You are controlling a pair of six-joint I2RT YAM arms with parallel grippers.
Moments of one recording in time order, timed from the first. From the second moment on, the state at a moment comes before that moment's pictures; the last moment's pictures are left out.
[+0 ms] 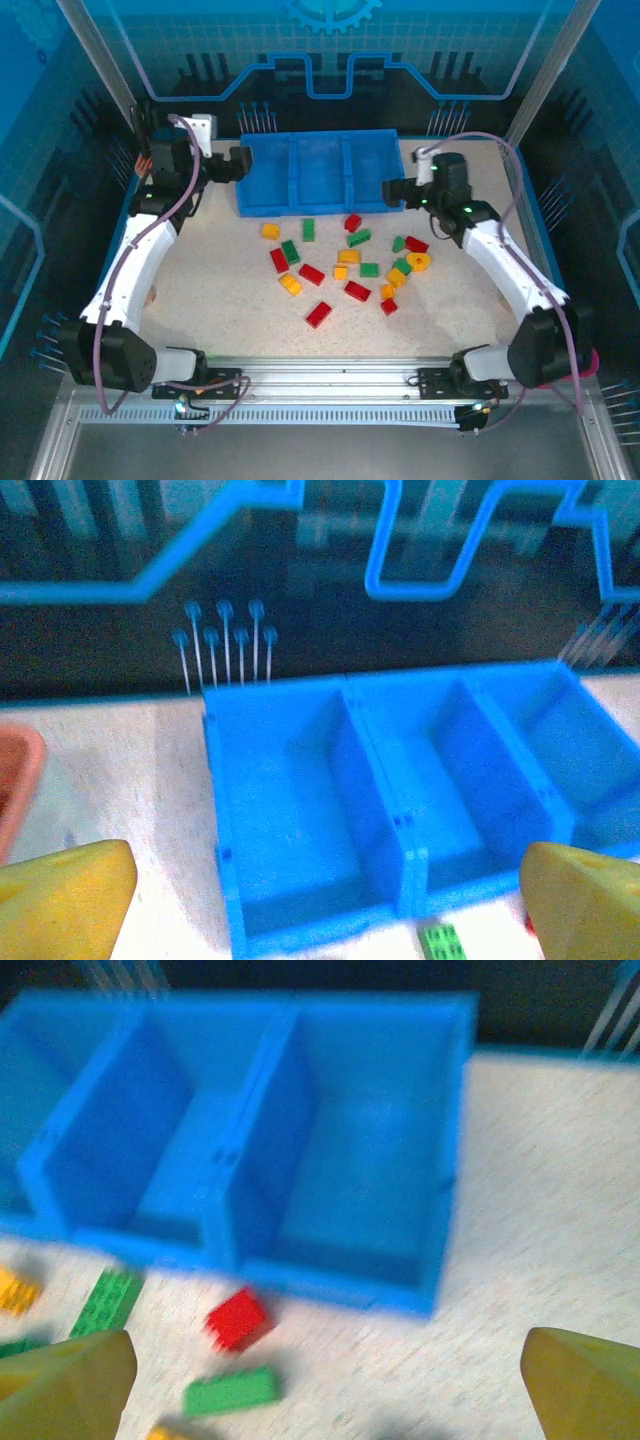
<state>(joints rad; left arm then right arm) -0.06 1.33 1.30 -0.40 0.14 -0.12 0.28 1.39 1.15 -0.39 -0.06 0.13</state>
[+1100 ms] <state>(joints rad) -0.08 1.32 1.22 -0.53 0.21 -0.12 0.48 2.04 1.50 -0.72 0.00 0.15</state>
